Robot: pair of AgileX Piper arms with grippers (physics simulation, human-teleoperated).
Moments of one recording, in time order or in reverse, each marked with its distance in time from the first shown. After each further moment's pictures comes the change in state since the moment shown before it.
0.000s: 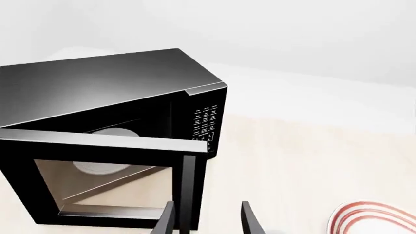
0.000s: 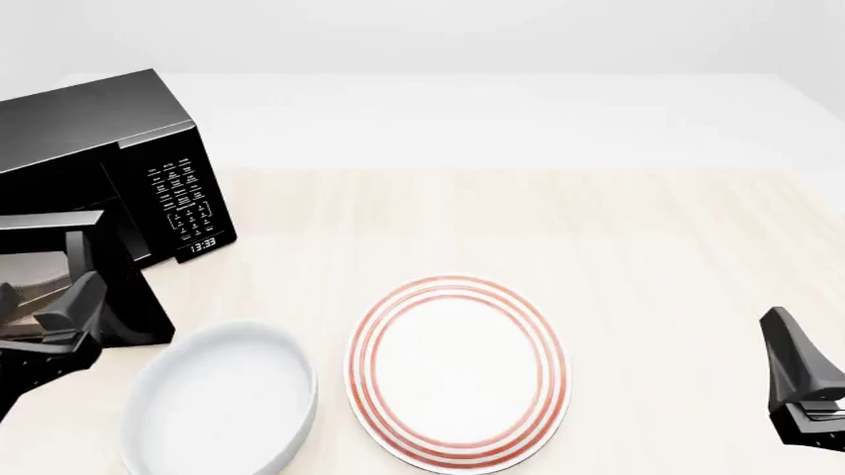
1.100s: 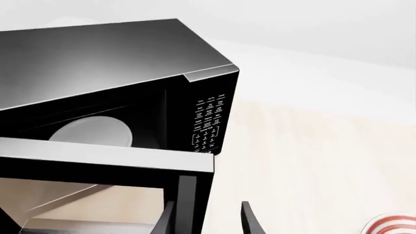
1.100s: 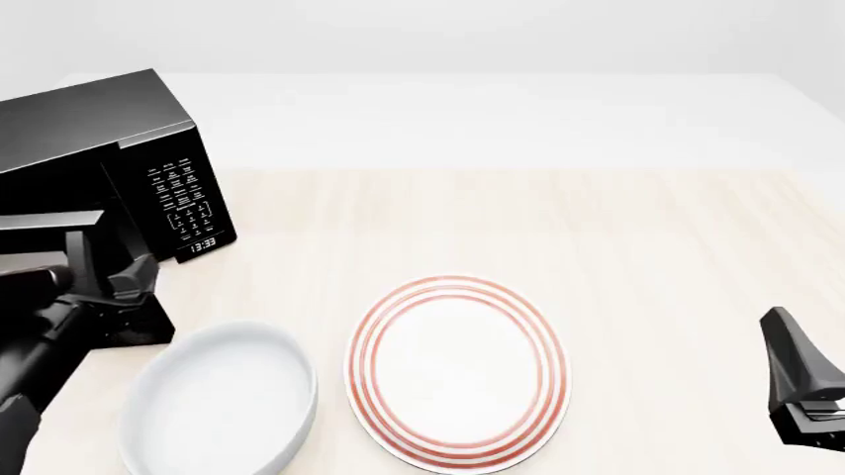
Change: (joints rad) left arm 0.002 0.711 -0.057 -0.555 -0.018; right arm 0.000 0.000 0.000 0.000 0.000
